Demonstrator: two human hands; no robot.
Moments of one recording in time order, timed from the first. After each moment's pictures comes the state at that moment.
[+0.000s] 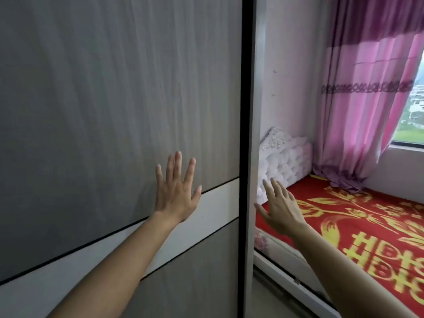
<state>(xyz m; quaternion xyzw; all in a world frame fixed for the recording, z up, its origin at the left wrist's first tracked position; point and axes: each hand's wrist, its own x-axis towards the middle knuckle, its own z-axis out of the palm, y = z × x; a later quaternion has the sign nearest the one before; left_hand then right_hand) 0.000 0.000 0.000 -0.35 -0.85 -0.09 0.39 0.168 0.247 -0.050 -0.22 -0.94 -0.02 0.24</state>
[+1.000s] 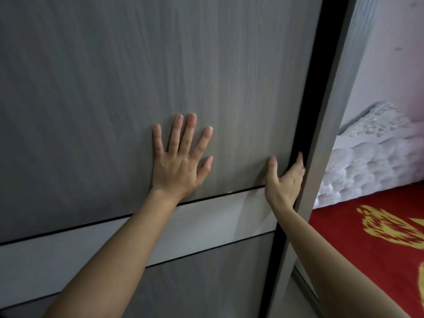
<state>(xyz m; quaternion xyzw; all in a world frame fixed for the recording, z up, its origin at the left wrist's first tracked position) -0.100 0.069 -0.006 -0.23 -0.78 0.05 0.58 -0.063 0.302 -0.066 -0.20 -0.71 0.51 0.44</state>
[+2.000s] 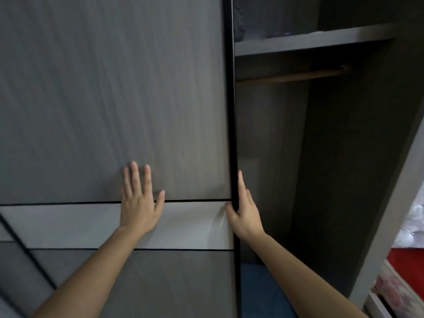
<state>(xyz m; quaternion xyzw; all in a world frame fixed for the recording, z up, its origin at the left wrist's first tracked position) -0.006 -0.172 -0.067 0.06 -0.94 -0.01 0.34 -0.022 0.106 -0.095 0.18 -0.83 0.50 0.18</state>
